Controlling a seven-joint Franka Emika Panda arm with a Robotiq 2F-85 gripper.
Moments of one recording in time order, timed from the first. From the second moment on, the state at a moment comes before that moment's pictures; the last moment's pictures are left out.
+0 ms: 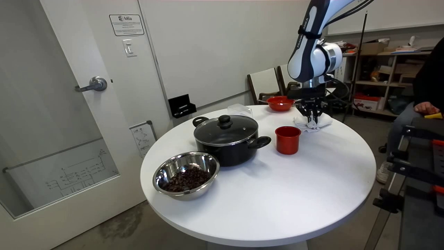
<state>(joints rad) -0.09 0.79 -0.32 -2.01 0.20 2.66 0.98</state>
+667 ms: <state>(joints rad) -0.08 0.85 -0.25 -1.87 0.20 2.60 0.95</state>
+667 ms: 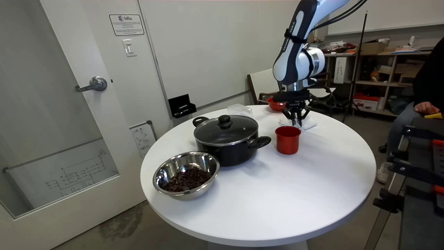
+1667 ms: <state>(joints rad) -0.19 0.93 -0.22 -1.68 0.33 2.39 0.79</state>
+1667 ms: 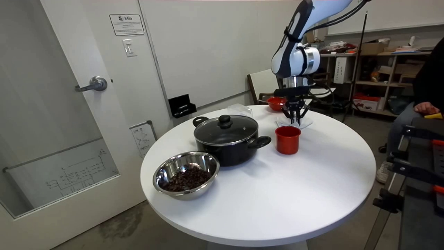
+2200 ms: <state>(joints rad) -0.14 0.99 -0.39 -1.66 0.18 2.29 1.04</state>
